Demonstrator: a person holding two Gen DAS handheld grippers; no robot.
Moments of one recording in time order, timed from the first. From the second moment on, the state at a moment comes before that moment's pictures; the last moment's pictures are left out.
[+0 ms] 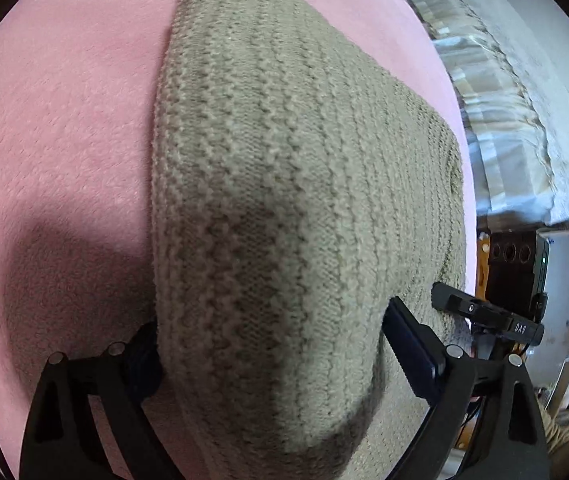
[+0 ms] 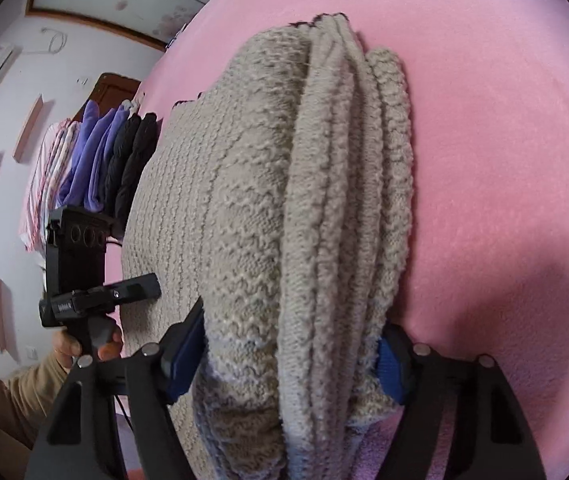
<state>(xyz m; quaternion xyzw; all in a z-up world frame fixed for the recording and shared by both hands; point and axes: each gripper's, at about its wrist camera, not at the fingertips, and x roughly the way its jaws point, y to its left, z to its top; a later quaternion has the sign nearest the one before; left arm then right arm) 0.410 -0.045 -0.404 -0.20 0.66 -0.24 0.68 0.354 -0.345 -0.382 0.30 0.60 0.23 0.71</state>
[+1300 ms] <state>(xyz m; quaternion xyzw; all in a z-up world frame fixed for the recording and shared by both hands) 0.525 0.305 -0.029 -0.03 0.48 -0.16 0.86 0.469 0.058 -0.050 0.21 0.44 0.30 0.82</state>
